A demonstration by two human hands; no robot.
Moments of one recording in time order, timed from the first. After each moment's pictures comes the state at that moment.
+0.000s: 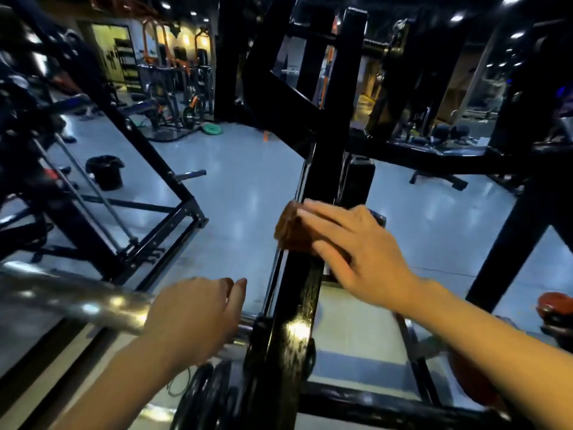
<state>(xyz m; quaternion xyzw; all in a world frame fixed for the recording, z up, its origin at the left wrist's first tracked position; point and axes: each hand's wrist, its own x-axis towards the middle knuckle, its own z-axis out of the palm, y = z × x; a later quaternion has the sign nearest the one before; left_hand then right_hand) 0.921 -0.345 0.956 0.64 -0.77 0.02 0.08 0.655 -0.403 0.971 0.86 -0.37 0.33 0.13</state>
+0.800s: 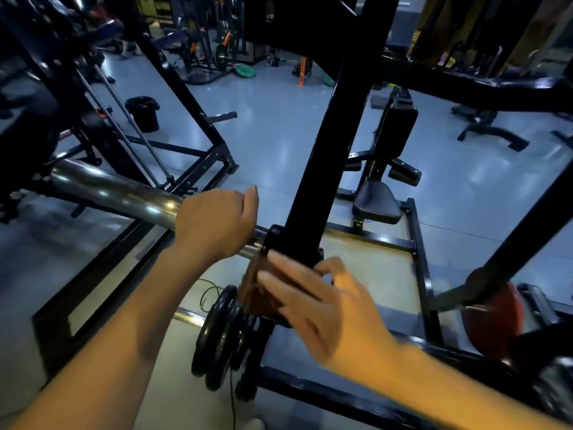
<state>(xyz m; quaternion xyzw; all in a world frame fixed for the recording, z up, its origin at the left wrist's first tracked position) 0.915 -0.337 0.927 0.66 -0.72 0.07 0.23 0.698 -0.258 0.875 0.90 -0.32 0.29 0.07</state>
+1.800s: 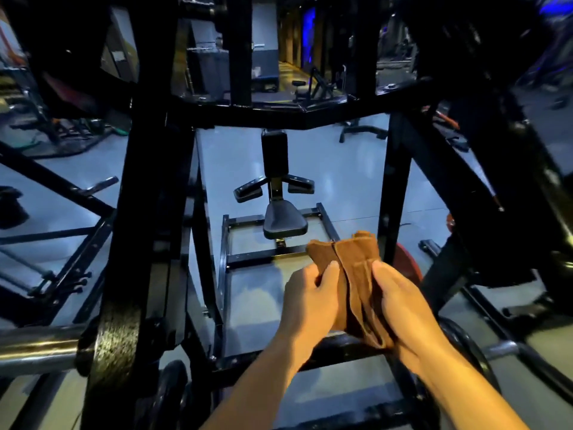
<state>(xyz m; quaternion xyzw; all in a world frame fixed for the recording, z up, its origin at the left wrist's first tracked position) 0.599 -0.290 0.899 0.49 -0.63 -0.48 0.36 0.474 -0.230 0.901 0.28 -0.61 0.60 -0.44</state>
